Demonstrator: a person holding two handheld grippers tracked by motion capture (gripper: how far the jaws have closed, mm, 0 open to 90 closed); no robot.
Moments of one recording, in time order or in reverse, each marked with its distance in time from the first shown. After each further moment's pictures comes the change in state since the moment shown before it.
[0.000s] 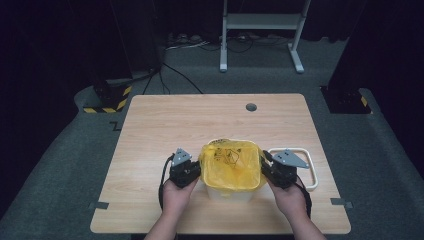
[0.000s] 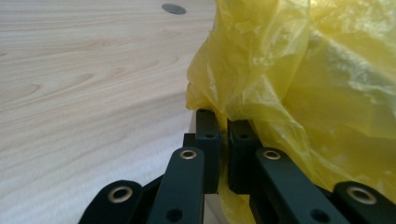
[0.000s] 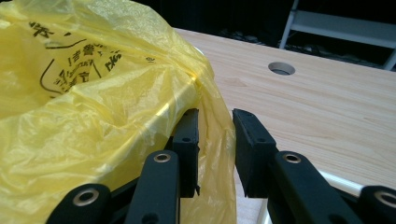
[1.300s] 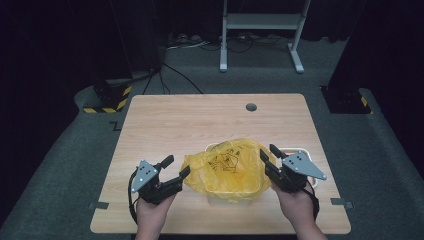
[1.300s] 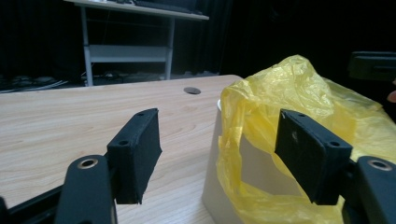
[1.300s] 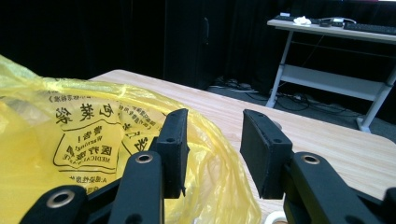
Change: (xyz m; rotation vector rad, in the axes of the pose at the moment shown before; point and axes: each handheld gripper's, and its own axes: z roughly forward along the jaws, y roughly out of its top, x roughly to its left) left arm -0.009 0.007 -0.103 -0.307 0.067 0.034; right arm 0.016 0.035 -0.051 -0.193 -0.012 -0.033
